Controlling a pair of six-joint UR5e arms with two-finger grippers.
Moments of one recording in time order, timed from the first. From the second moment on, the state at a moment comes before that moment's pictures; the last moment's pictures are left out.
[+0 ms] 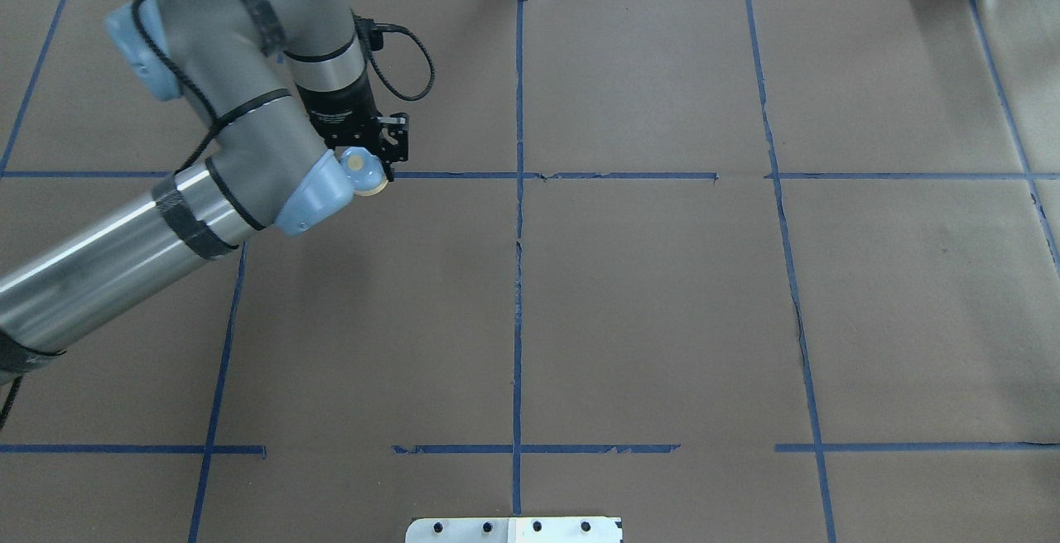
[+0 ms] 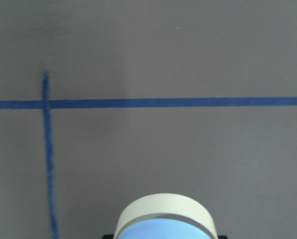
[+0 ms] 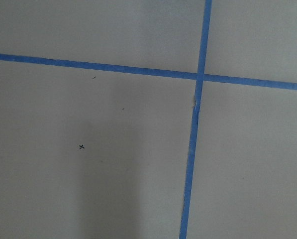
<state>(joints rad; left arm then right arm) -0.79 -2.43 -1.38 -1.39 -2.22 -0.93 1.49 -1.73 1.83 -1.52 2.35 0.06</state>
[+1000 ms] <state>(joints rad) -0.63 -2.66 -1.02 -1.63 -2.10 -1.16 1.49 -1.73 1.83 -1.52 2.35 0.06</state>
